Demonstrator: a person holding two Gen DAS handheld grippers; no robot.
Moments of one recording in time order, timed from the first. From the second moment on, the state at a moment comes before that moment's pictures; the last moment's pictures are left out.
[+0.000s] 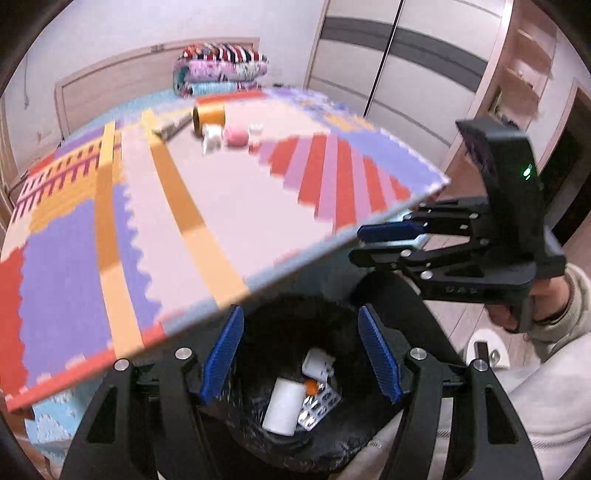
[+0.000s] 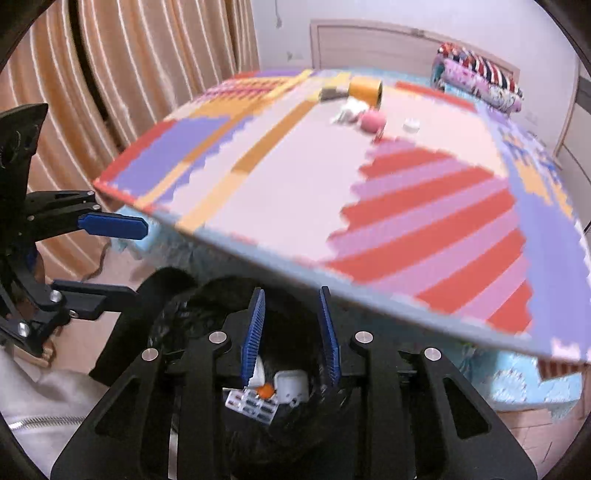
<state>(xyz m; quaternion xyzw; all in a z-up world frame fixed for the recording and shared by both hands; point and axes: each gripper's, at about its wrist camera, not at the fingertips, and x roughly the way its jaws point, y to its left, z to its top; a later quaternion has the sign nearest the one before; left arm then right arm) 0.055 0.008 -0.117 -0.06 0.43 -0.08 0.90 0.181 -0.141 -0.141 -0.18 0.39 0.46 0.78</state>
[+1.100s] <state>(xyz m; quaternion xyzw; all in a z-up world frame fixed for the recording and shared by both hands) 0.207 0.060 -0.096 -0.12 0.38 -0.06 0.91 0.321 -0.086 -0.102 -0.14 0.34 0.39 0.84</state>
